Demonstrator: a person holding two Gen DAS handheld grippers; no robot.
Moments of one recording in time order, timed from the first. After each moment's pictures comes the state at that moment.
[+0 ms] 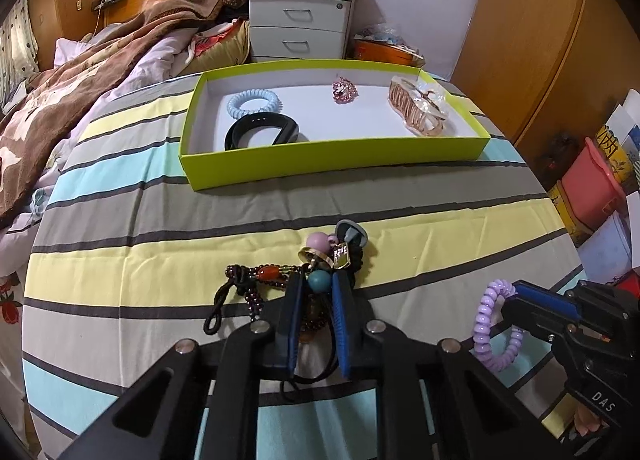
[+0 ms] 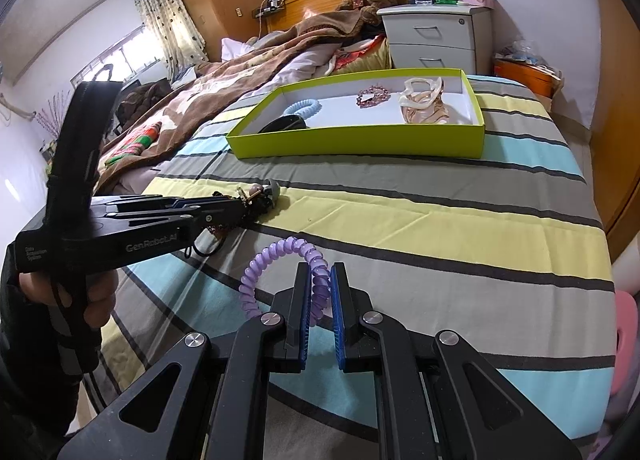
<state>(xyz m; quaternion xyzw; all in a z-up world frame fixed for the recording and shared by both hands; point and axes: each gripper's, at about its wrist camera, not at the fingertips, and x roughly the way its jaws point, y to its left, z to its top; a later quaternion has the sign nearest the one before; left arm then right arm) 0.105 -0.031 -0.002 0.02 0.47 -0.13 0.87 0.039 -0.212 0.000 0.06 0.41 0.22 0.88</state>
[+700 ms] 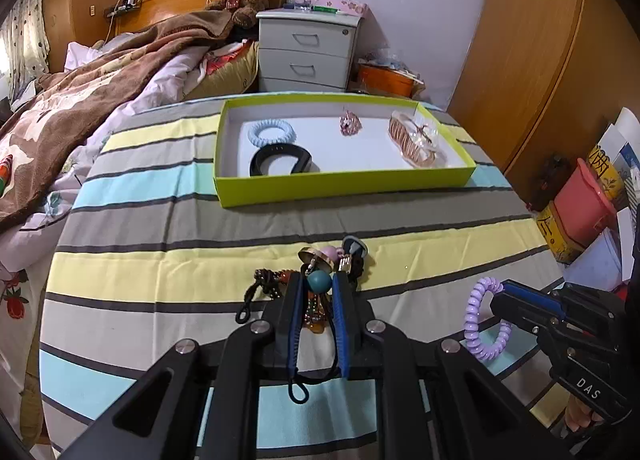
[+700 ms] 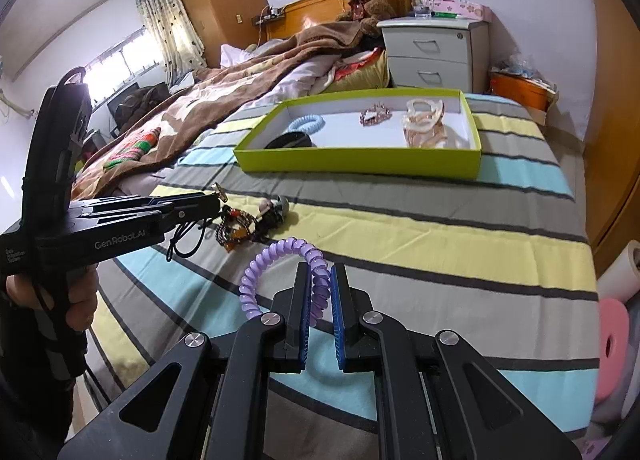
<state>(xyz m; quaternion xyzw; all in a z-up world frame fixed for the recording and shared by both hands) 0.090 -0.011 0.029 0.00 0.44 -0.13 0.89 0.033 -0.209 0.020 0.05 0.40 0.21 0.89</state>
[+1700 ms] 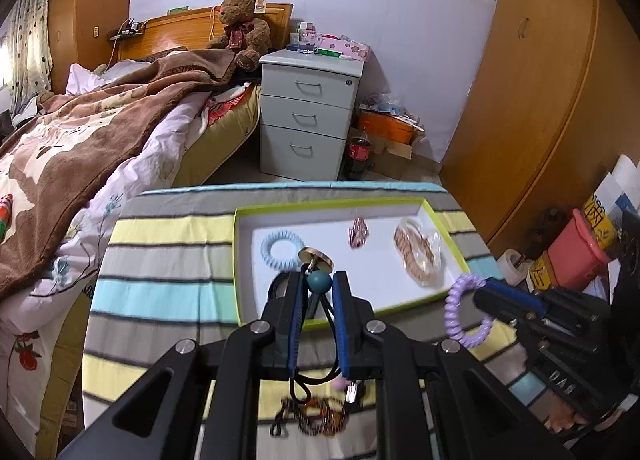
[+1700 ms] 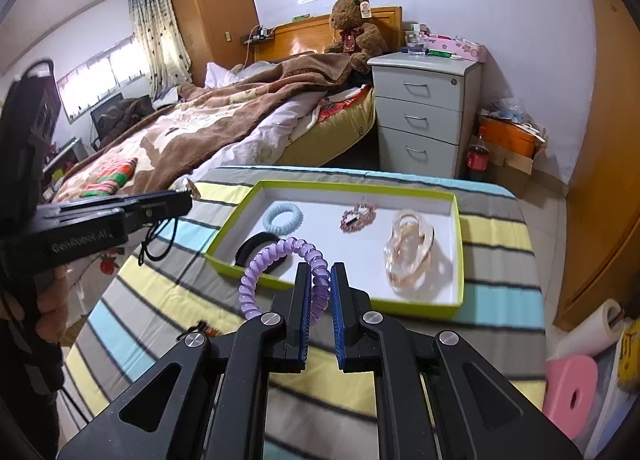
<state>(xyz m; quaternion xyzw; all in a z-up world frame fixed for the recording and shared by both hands) 0.165 -0.001 0.105 -0.02 0.39 -0.14 0.91 0.126 -0.192 0.082 0.02 0.36 0.17 0.92</state>
